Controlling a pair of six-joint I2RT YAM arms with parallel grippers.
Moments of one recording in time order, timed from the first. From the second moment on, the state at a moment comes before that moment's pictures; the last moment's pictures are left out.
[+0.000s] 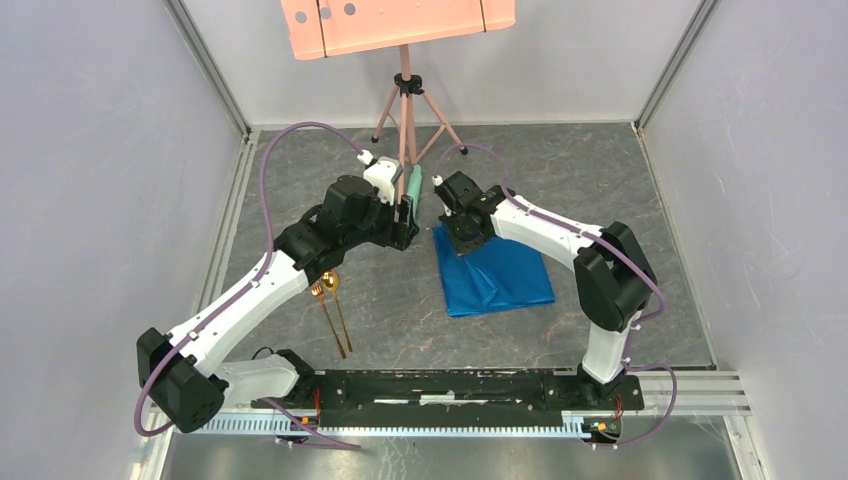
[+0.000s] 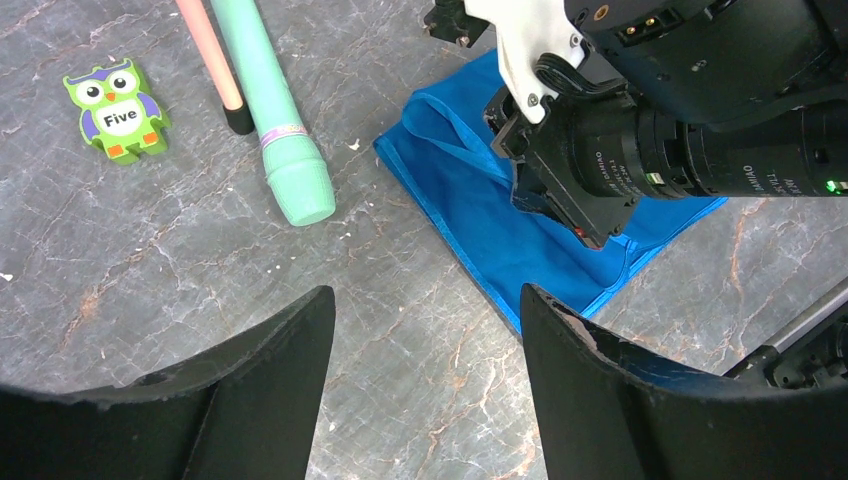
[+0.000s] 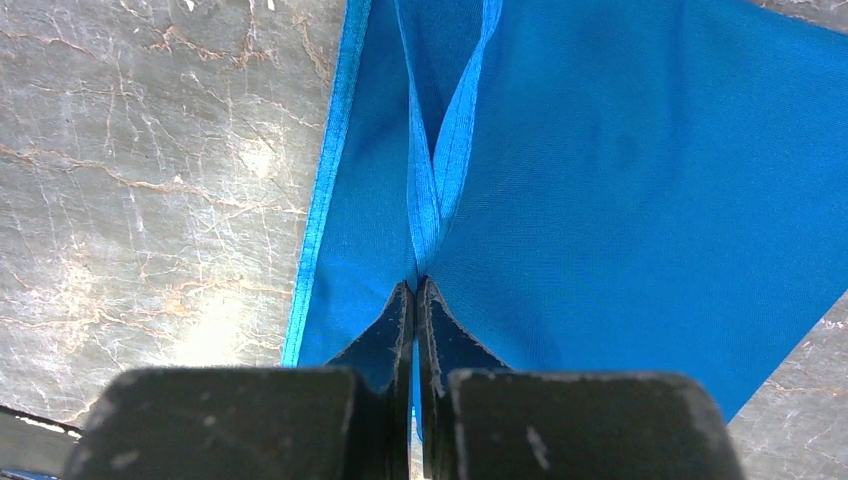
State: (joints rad) left arm -0.65 1.17 1.07 -0.43 -0.02 -0.23; right arm 0.72 1.84 1.40 -0.72 0.09 0.28
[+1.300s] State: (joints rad) left arm -0.65 1.17 1.05 -0.42 -0.03 -0.23; right arm 0.66 1.65 1.14 -0.43 -0.25 0.26
